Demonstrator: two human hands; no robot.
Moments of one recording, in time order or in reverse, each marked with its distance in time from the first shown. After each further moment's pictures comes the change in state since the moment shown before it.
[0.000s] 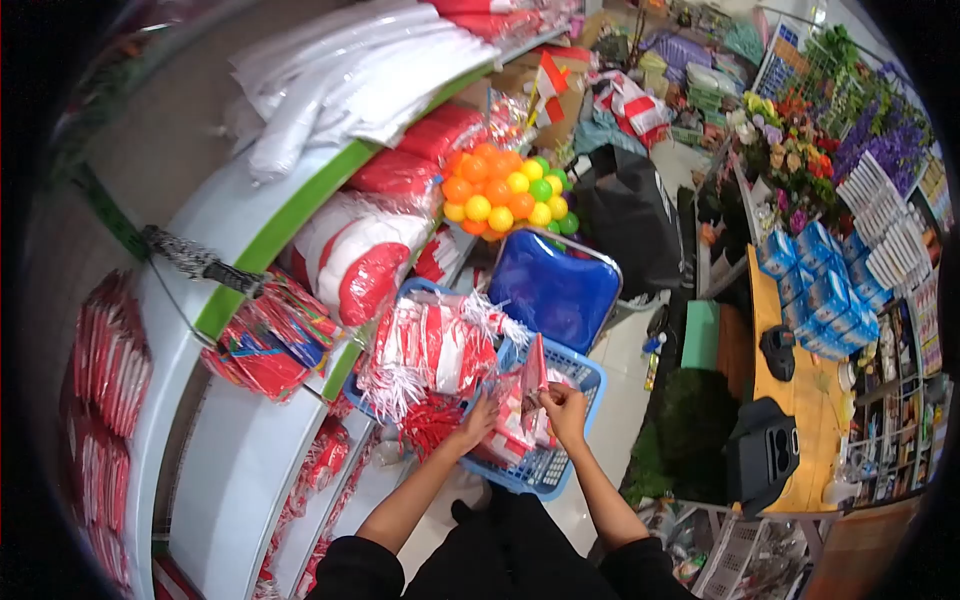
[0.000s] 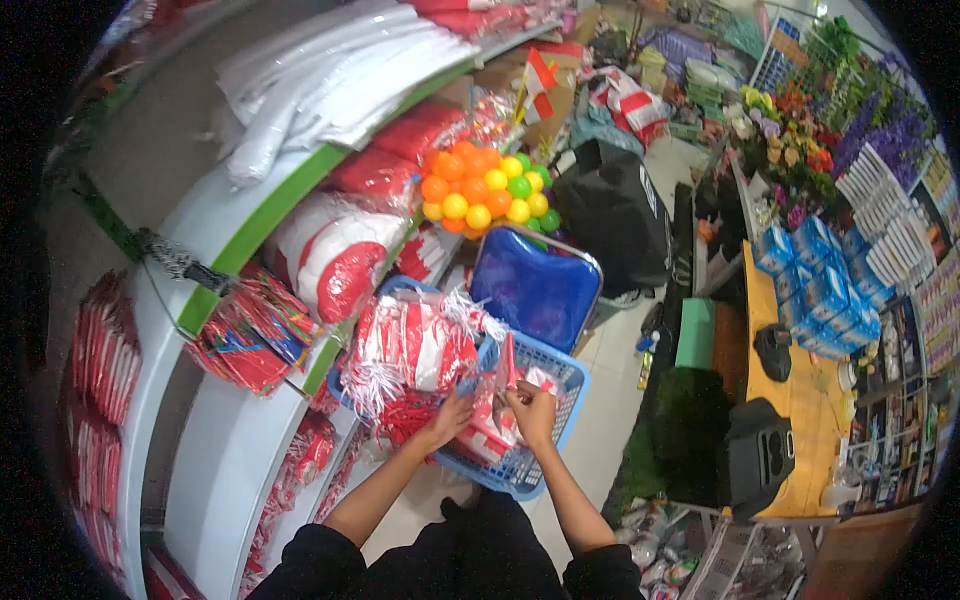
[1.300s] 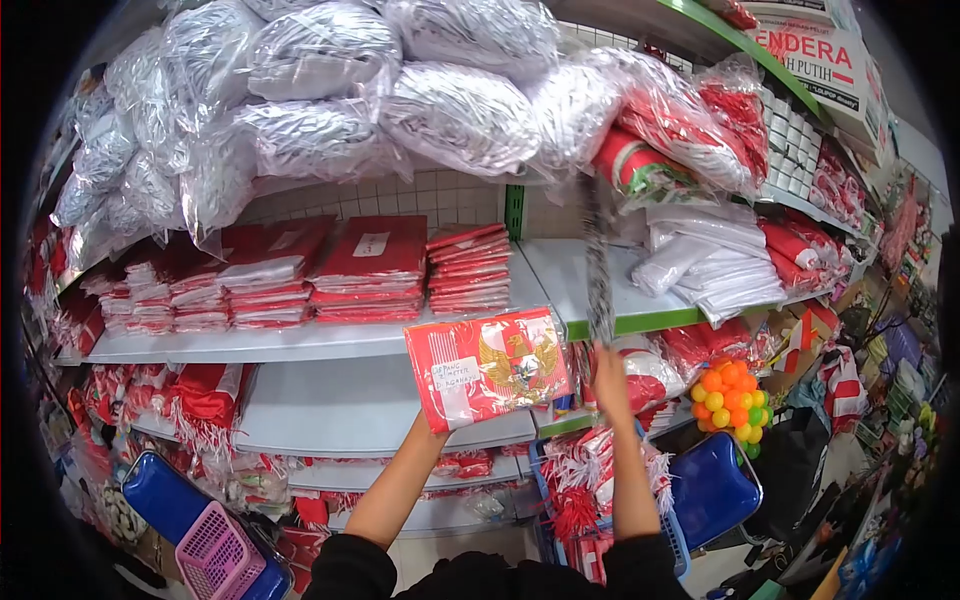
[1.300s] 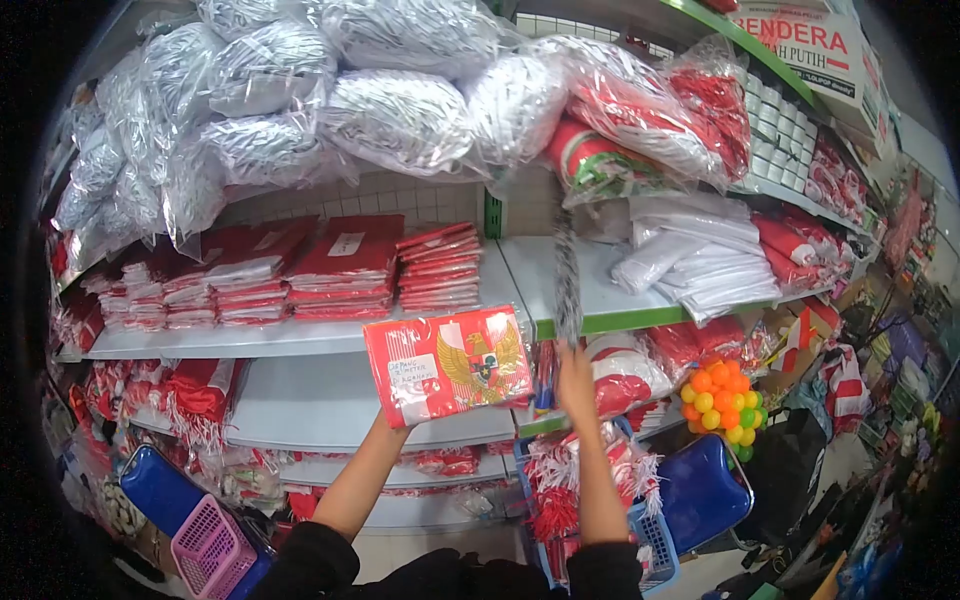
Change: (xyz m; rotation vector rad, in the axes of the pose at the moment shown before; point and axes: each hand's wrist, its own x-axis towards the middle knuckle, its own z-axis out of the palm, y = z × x) left_hand -0.446 0.140 -0.059 -0.634 0.063 1.342; right_hand -0.027 -0.362 0.197 0.296 -0.663 -0.800
